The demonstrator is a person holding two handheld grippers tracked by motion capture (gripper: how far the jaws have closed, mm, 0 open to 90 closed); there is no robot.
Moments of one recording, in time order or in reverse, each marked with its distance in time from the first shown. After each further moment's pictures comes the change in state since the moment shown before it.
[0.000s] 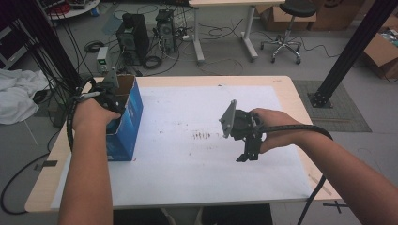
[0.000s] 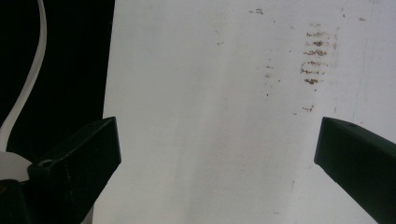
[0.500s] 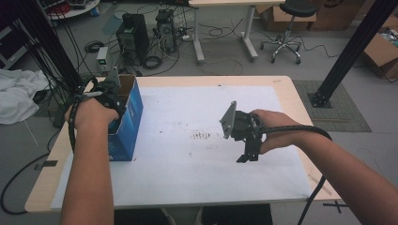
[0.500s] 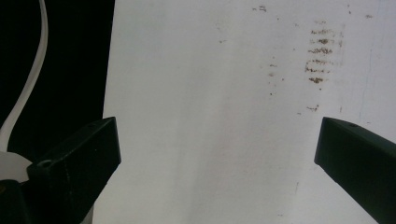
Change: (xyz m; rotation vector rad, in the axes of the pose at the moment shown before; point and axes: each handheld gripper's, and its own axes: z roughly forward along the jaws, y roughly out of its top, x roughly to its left) left arm -0.005 0.000 -0.001 -0.015 0.013 0.020; right arm -0.001 -0.003 0.005 -0.002 0.011 0.006
